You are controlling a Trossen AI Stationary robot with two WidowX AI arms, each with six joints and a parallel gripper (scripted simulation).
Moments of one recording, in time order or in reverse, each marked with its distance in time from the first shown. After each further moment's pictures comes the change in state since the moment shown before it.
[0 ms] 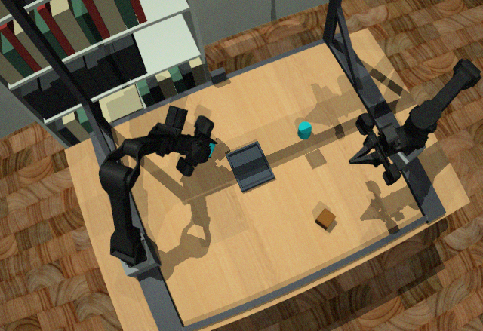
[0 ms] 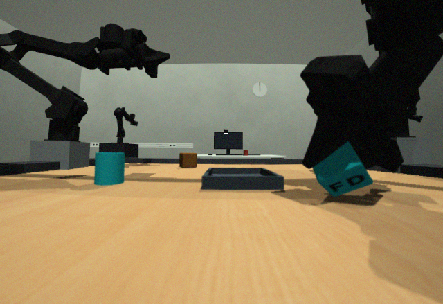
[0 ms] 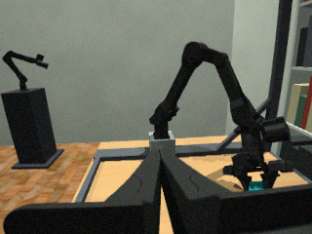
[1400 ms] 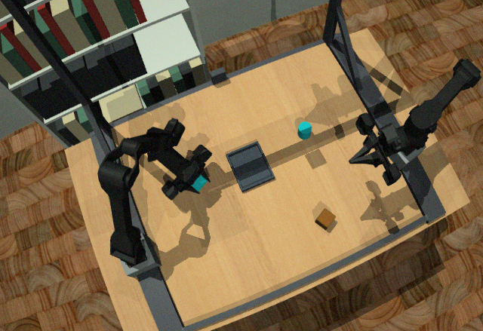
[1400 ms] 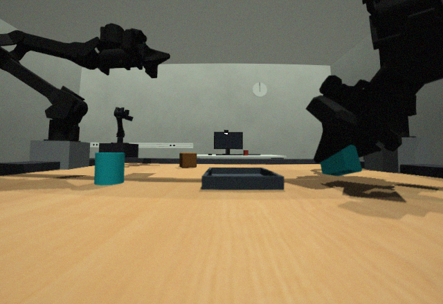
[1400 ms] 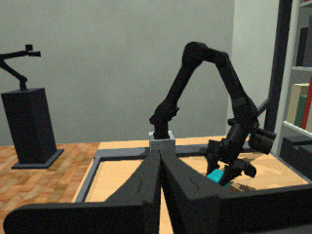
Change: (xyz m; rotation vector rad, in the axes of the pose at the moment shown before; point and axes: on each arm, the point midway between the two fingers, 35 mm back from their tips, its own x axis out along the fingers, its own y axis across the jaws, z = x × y) left arm 0.000 0.000 0.000 0.000 0.000 0.000; right arm -0.034 -0.089 0.058 -0.050 -0.313 -0.401
